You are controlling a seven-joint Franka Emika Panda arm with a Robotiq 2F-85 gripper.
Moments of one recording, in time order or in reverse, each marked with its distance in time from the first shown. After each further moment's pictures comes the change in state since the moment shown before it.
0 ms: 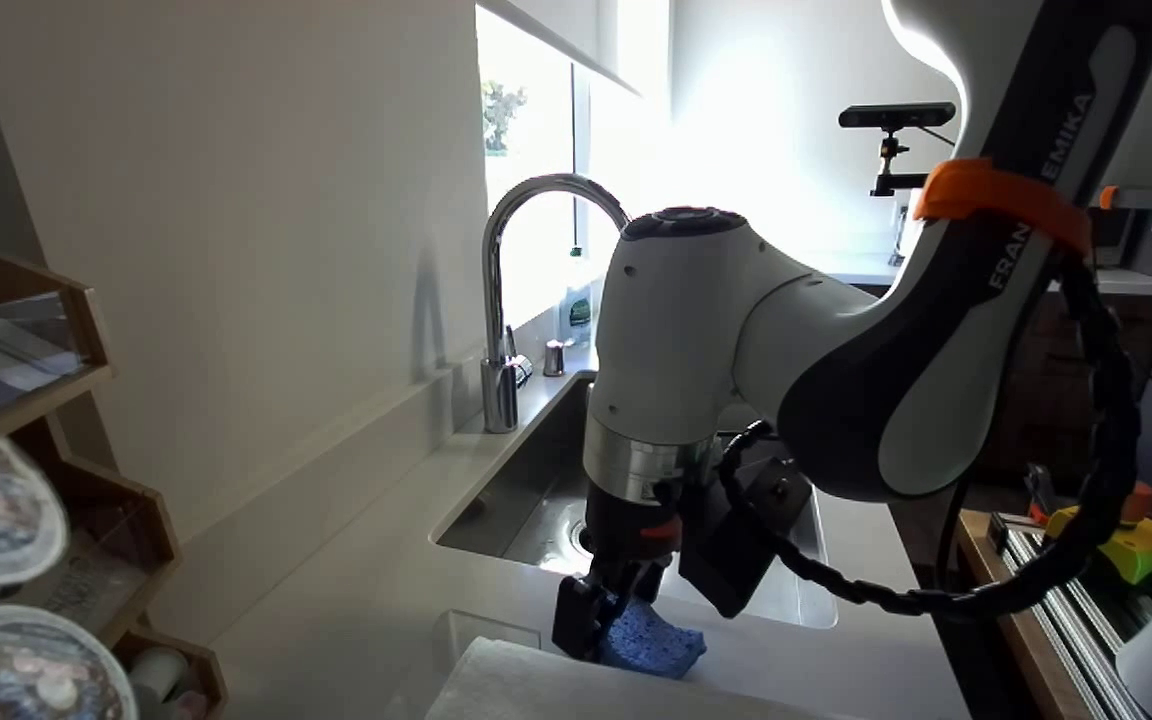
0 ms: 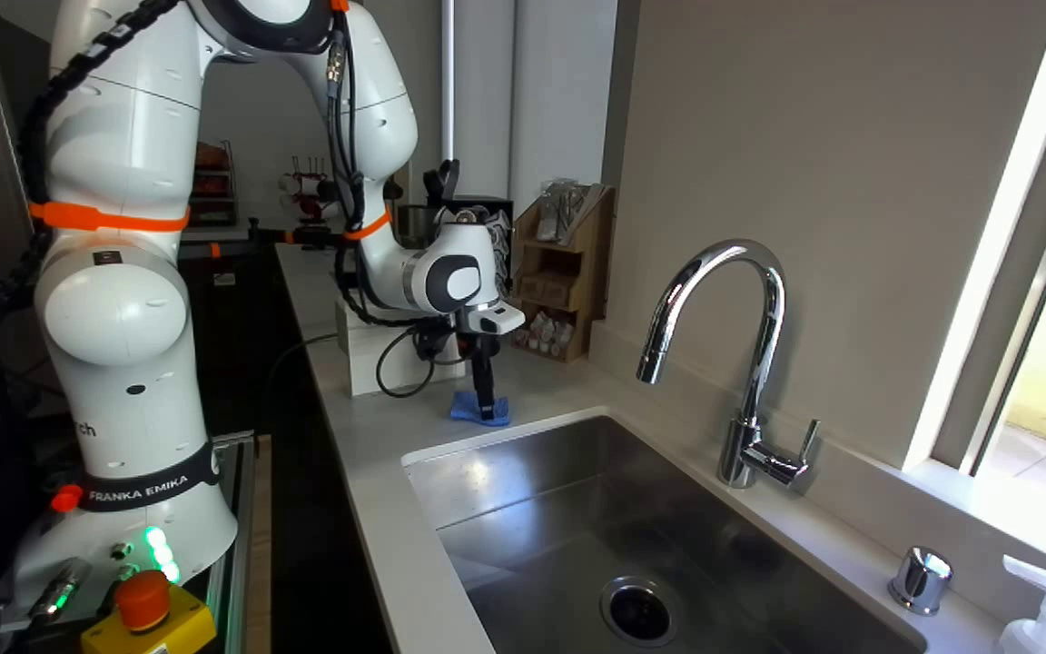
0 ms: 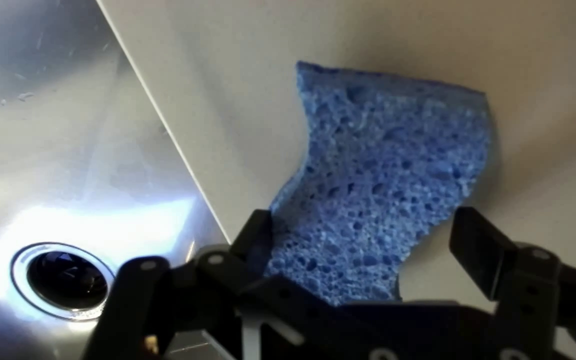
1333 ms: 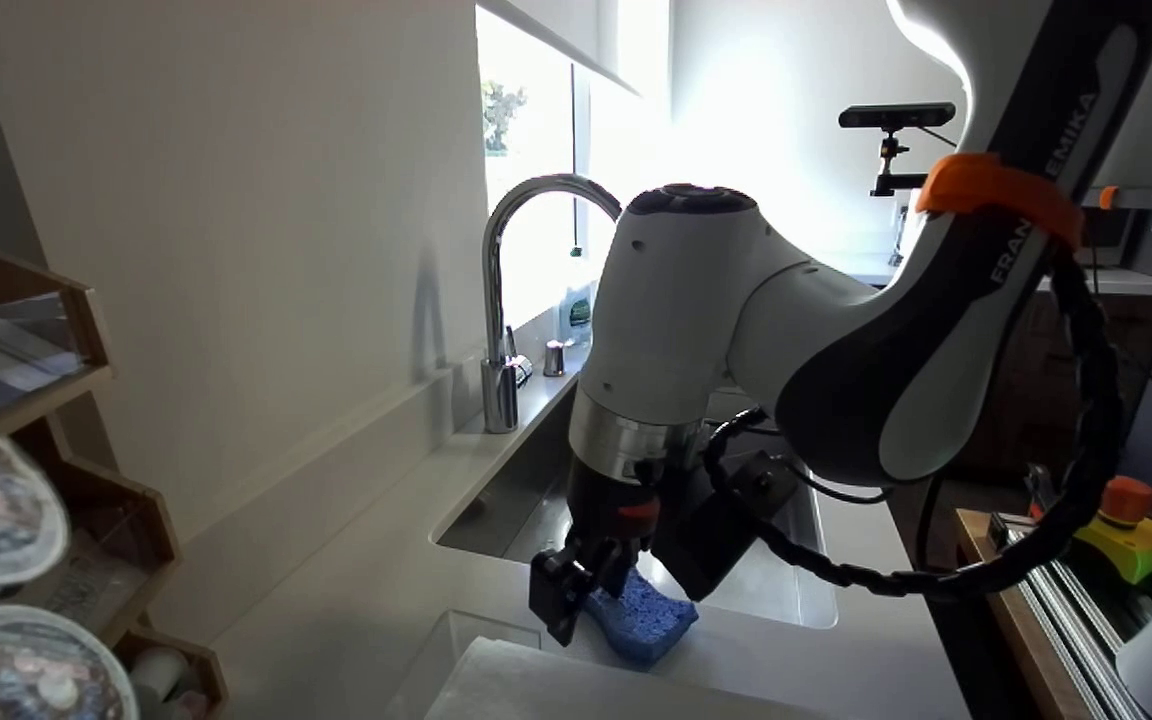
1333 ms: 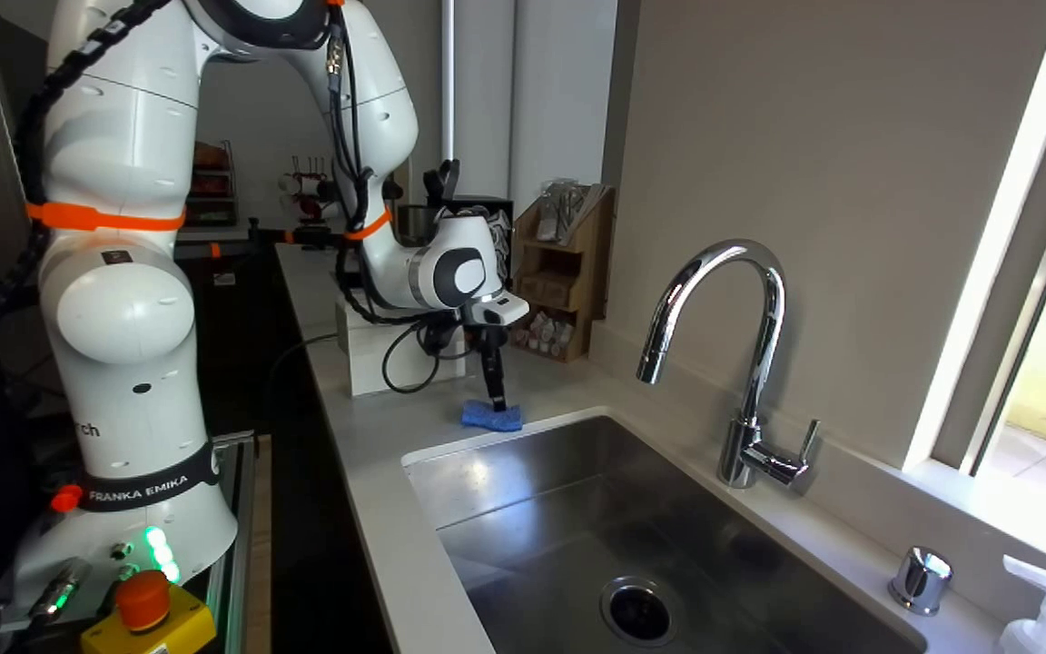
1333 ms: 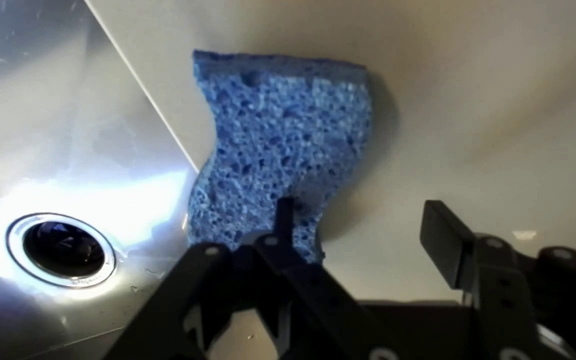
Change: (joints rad) arm 0.067 -0.014 -0.082 0.014 -0.092 0.056 0.129
